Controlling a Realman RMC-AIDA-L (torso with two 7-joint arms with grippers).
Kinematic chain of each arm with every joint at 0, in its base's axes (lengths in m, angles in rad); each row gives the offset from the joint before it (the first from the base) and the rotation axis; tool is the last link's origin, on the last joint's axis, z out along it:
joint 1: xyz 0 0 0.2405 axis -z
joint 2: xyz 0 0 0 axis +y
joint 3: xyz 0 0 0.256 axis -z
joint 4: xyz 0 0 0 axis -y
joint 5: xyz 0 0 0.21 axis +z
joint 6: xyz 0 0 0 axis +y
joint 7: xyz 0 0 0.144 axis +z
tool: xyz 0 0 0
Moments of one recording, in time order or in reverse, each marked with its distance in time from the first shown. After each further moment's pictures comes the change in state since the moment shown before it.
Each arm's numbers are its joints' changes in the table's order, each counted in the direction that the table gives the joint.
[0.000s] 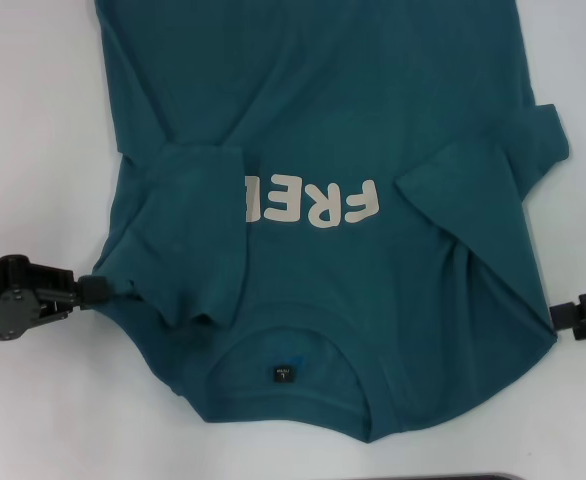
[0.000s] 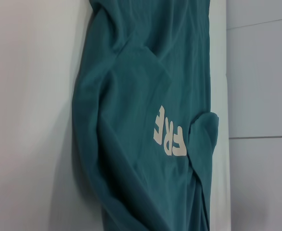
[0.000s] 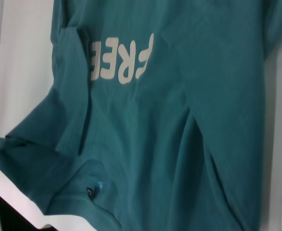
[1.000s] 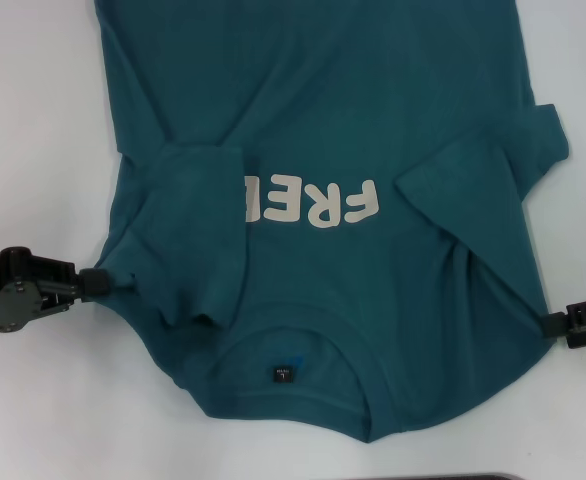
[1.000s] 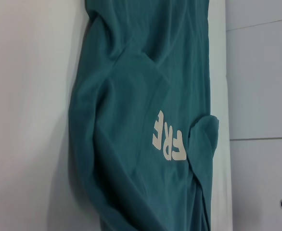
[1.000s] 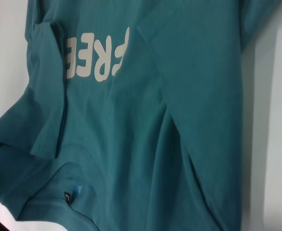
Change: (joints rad) left arm 0.013 0.003 0.000 -0.005 0.000 -0.011 0.000; right arm 0.004 0.029 -0.010 -0.002 -0.046 0.058 -0.002
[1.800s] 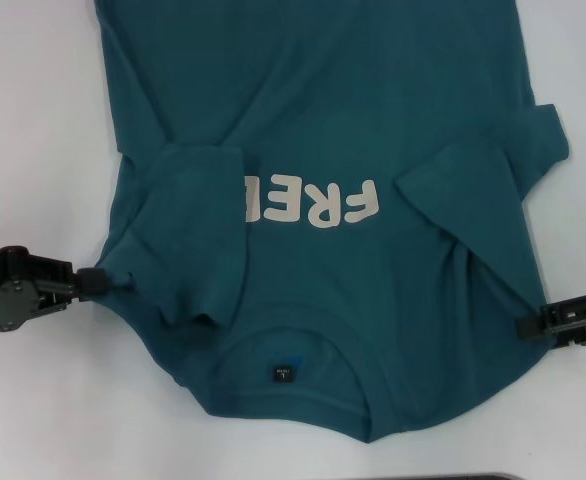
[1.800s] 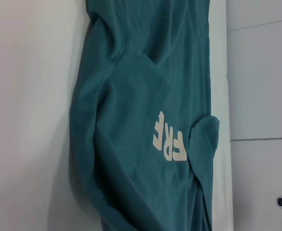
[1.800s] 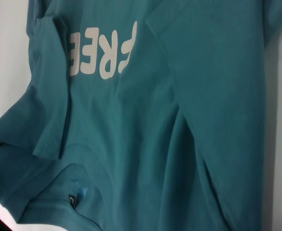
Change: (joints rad) left arm 0.000 0.003 0.000 0.004 0.000 0.003 -0.003; right arm -0.027 0.026 0.008 -0.026 -0.012 0.030 0.016
